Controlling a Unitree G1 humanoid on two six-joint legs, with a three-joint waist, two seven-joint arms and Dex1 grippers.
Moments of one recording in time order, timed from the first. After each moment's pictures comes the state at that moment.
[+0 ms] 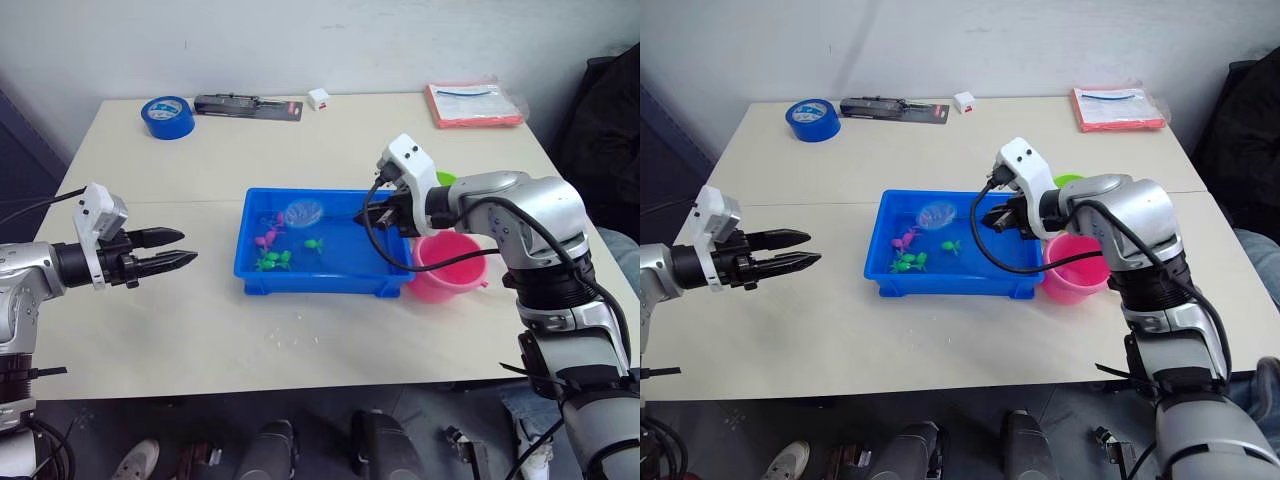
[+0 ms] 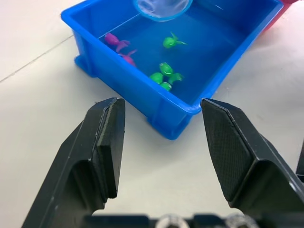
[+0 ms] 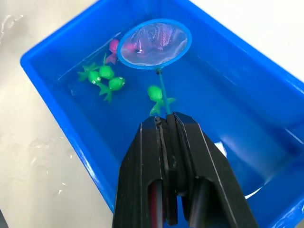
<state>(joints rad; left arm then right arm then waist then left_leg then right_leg) -0.37 0.92 0.30 0.06 -0.47 0.61 -1.12 -1.00 -0.53 0.21 -0.01 0.36 1.24 0.76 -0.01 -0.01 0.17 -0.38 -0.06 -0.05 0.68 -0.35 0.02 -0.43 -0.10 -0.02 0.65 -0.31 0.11</state>
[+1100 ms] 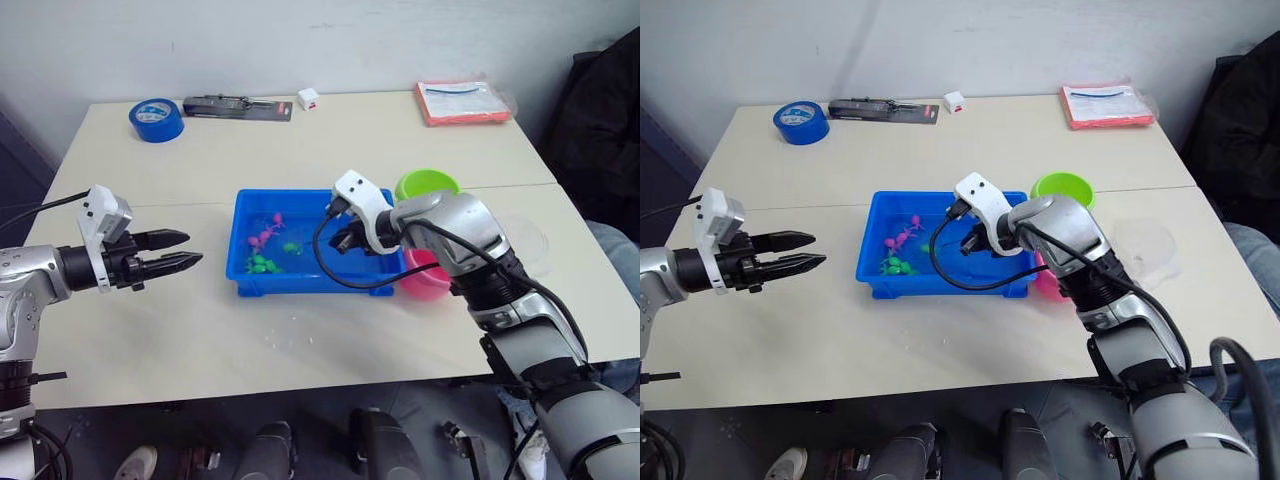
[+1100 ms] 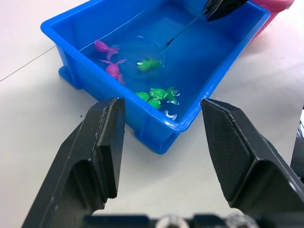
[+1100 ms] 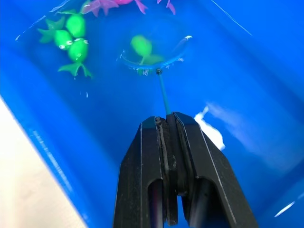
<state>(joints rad) -0.34 0.92 0.30 0.01 -0.51 0.64 -1.07 -1.04 -0.36 0.39 0.17 0.23 1.18 0.65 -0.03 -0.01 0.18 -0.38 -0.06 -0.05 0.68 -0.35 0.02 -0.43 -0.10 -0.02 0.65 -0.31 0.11</state>
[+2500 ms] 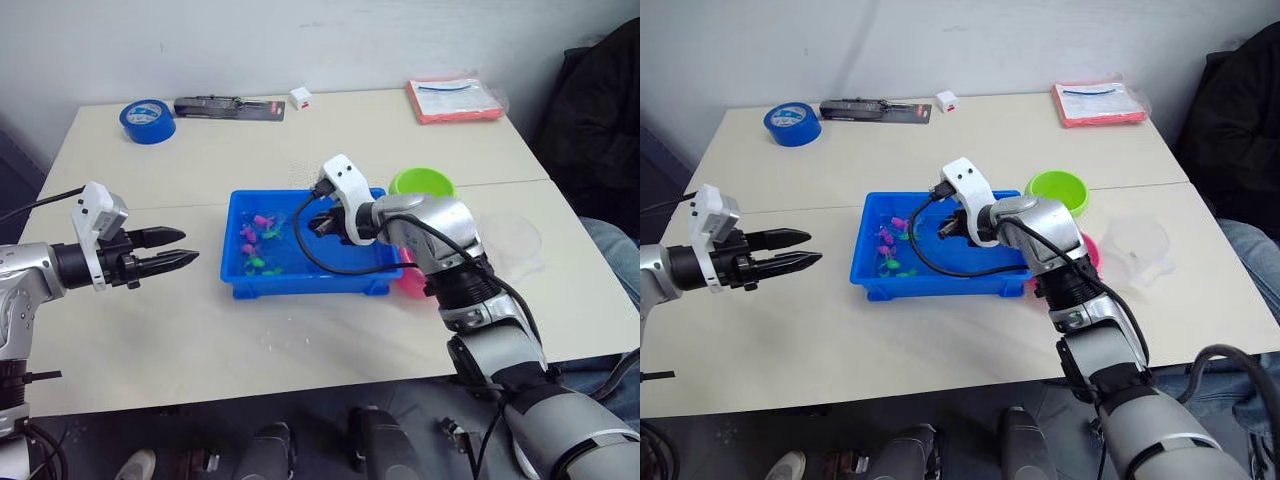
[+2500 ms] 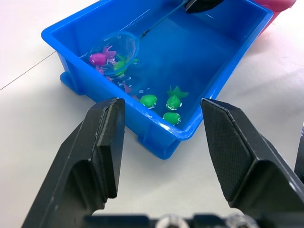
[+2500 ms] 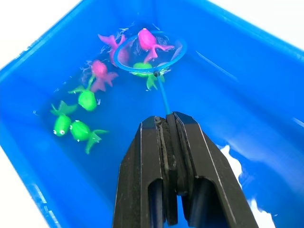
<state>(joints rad) -0.34 0.94 0.31 0.01 -0.51 0.64 -1.06 -1.03 -0.22 0.22 0.19 0.23 1.09 0.58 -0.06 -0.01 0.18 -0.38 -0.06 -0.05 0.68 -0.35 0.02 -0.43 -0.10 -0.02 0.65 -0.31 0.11</state>
